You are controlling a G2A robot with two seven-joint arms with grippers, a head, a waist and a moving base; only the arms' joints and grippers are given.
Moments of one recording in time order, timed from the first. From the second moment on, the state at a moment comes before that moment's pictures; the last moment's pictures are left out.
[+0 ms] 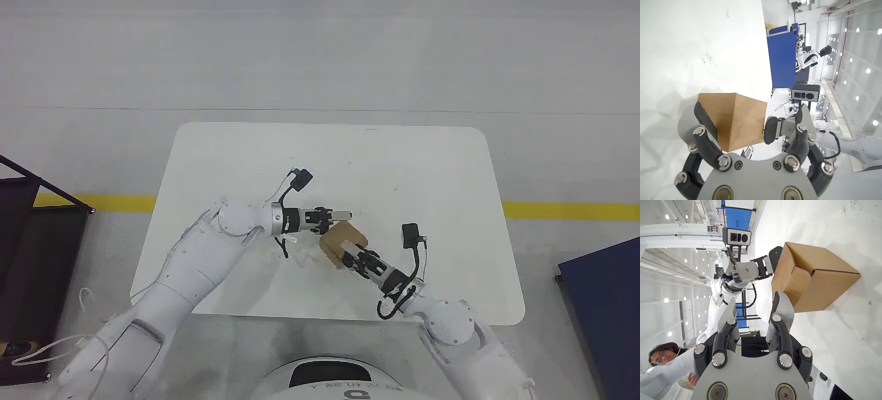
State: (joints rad) left arm 0.97 -1.24 -0.84 -1.08 -0.16 -0.33 -0.93; right arm -1.76 -1.20 1.17 -1.78 0.01 -0.10 0.36
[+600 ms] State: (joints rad) left arm 0.96 -1.24 -0.87 -1.06 -0.12 -0.35 -0.88; right arm -1.86 -1.17 1.28 -1.90 -0.04 -0.04 0.32
